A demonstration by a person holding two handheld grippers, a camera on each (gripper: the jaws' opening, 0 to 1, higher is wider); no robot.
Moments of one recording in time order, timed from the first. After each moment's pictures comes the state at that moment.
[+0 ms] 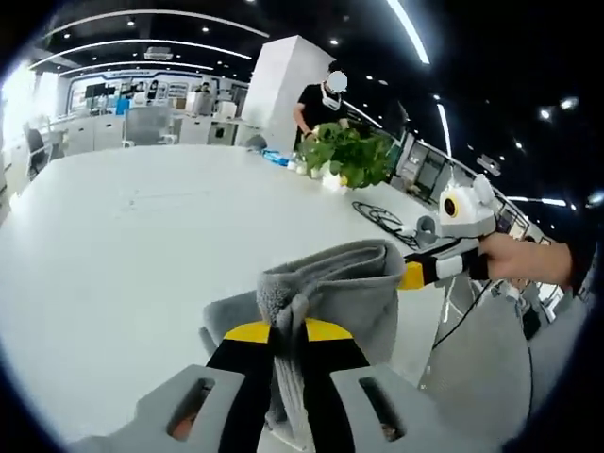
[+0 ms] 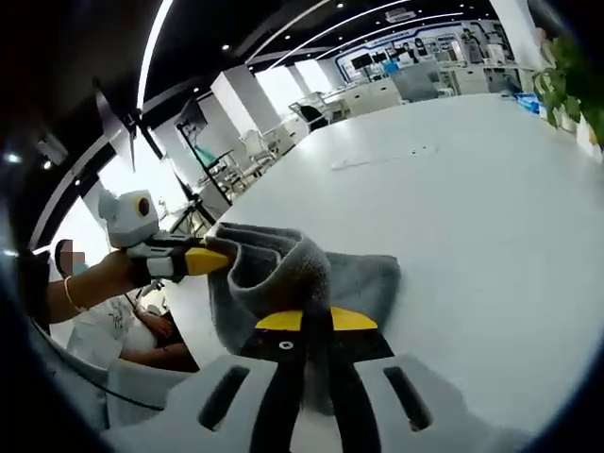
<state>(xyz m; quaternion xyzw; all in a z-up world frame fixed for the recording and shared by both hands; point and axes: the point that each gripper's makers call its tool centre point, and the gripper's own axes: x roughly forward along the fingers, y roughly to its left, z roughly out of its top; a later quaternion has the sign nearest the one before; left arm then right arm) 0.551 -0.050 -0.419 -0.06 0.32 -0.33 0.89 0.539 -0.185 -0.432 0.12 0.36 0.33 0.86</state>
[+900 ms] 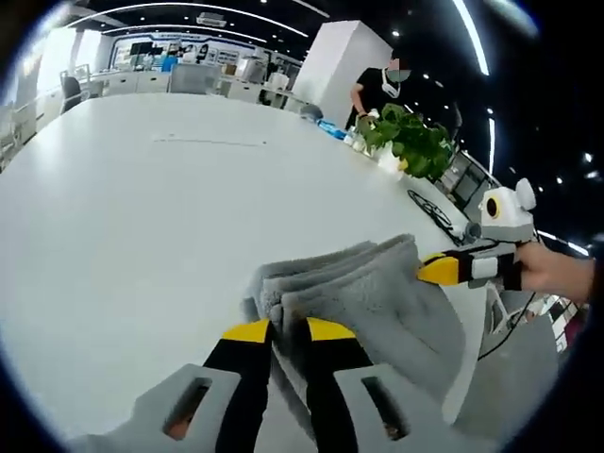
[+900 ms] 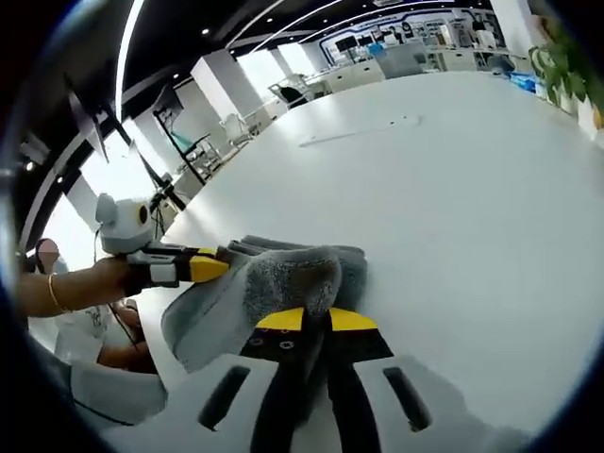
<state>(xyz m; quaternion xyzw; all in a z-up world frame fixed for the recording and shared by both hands) 0.582 -0.025 -0.498 -0.06 0.37 -0.26 0.89 0.571 -0.192 -0.481 0.09 0.39 0.31 0.86</state>
